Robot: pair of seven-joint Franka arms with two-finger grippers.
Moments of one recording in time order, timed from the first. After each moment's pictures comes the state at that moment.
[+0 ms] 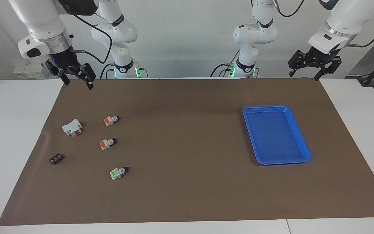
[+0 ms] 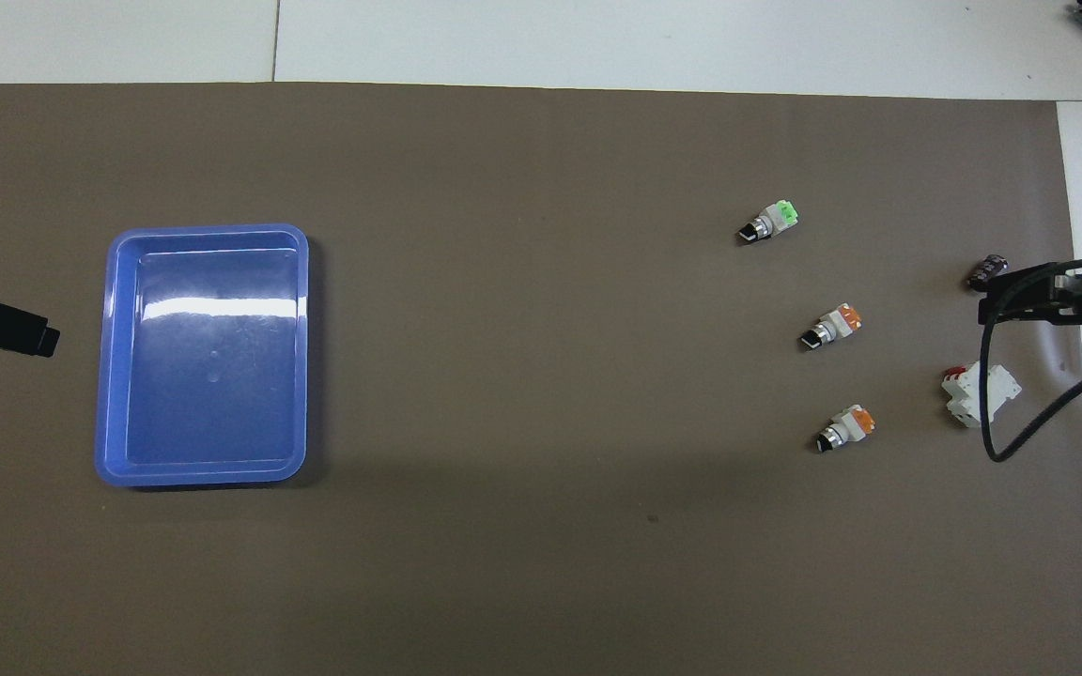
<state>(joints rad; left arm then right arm) -0.04 -0.02 0.00 -1.50 -0.01 1.42 0.22 0.02 -0.07 -0.02 -1.65 -0.01 1.59 0.28</state>
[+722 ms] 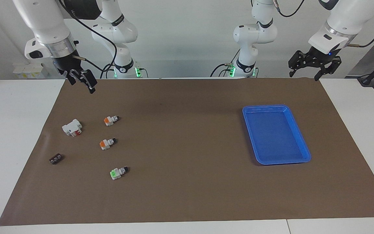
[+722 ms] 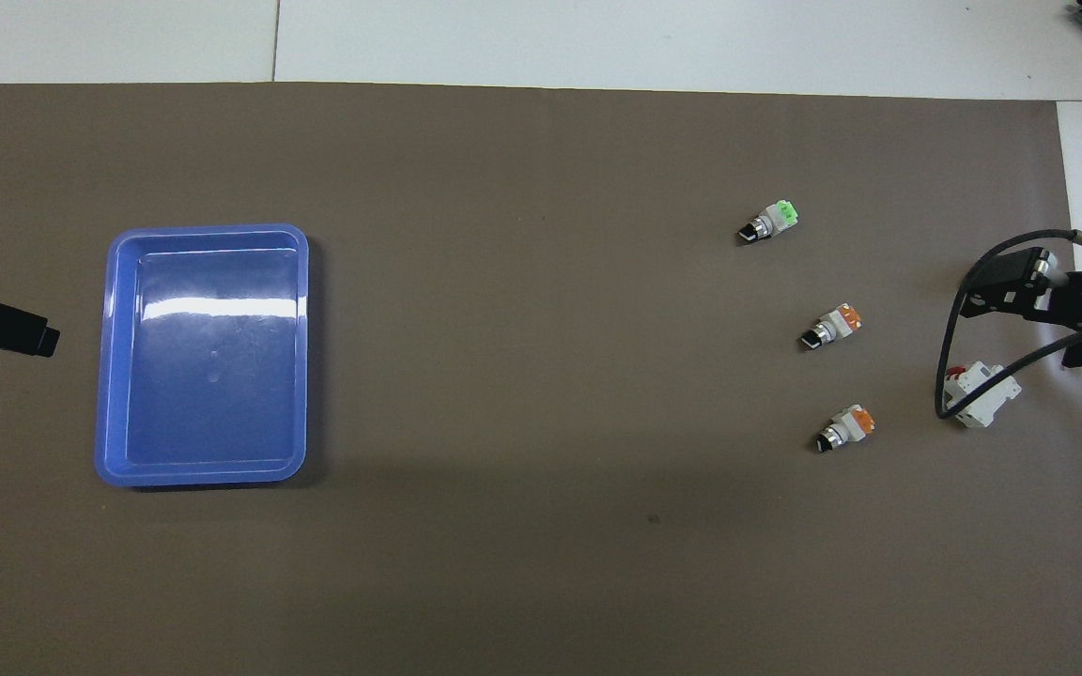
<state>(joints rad) -0.04 -0.02 0.00 -1.50 -0.01 1.42 0.22 0.02 -0.08 -0.01 -1.71 -0.02 1.63 0.54</state>
